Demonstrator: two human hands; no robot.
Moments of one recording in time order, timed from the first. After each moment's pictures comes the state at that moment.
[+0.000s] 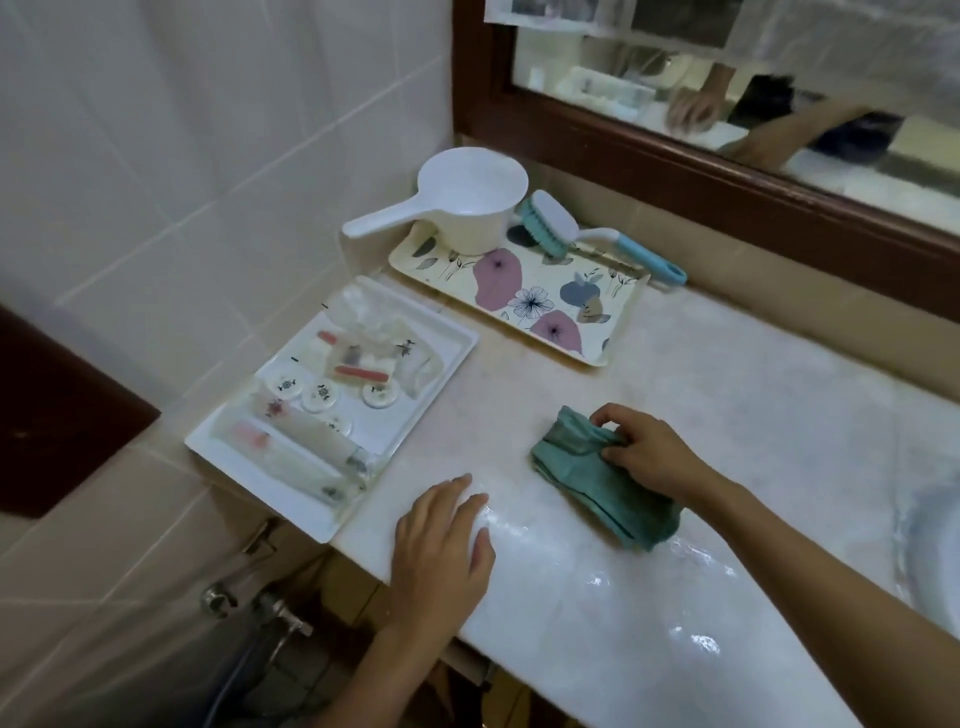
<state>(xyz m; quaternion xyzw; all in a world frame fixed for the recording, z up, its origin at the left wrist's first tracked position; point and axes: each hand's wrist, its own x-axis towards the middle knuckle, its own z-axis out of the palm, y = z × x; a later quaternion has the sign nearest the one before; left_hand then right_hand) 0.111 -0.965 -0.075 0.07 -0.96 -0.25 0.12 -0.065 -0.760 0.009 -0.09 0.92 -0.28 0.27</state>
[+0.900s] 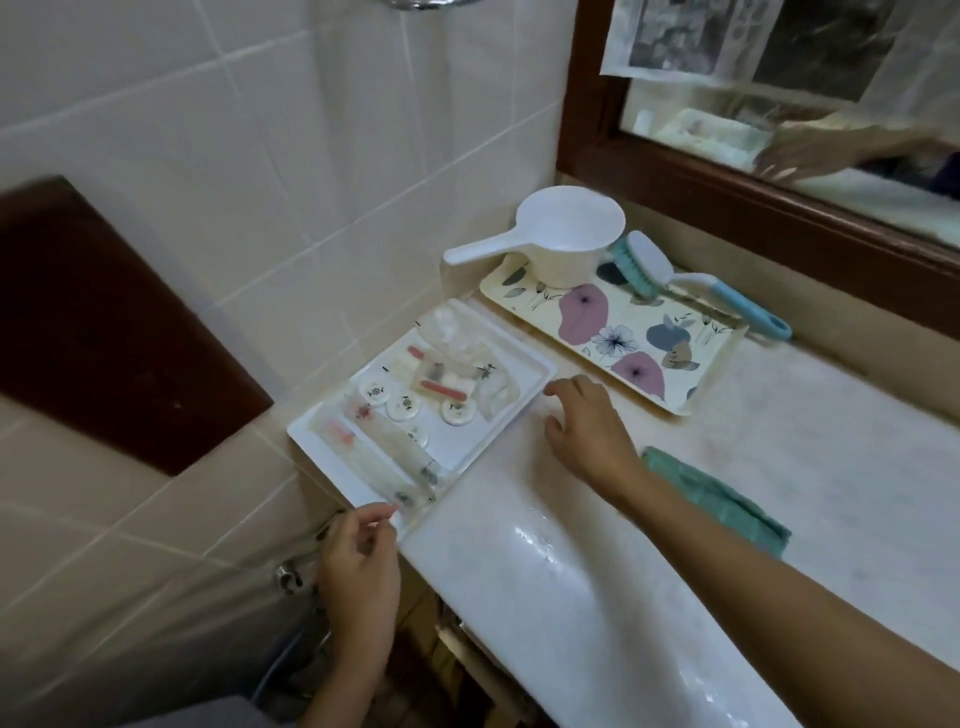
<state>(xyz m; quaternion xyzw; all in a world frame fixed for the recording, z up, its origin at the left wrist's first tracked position) 0.138 -1.029 -0.014 0.50 -0.66 -0.51 0.23 -0.077 -0.898 -0.001 -0.29 0.93 -0.23 0.07</state>
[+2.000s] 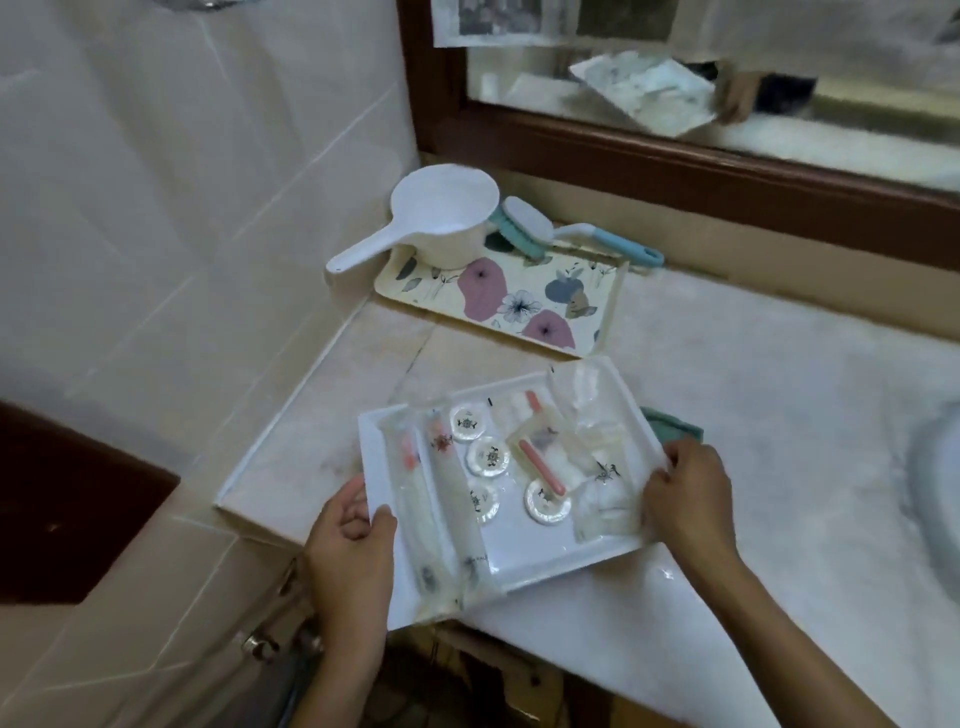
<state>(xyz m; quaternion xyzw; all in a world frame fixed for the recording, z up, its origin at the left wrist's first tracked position) 0.107 -1.036 0.027 0.42 -0.70 -0.56 0.14 0.011 -0.777 0.004 0.16 0.94 -0.32 -0.02</state>
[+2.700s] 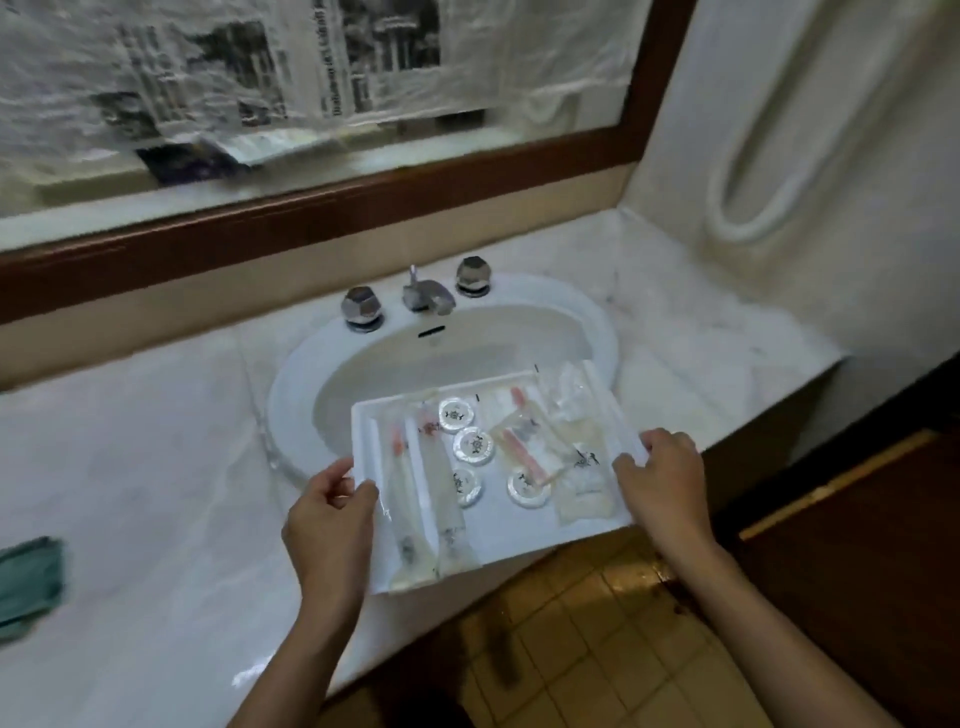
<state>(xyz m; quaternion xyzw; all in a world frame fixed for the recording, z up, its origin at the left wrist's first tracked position) 0.176 -0.510 0.044 0.02 -0.80 -0.59 -0.10 0.337 -0.277 0.051 0.50 0.80 -0.26 -0.19</state>
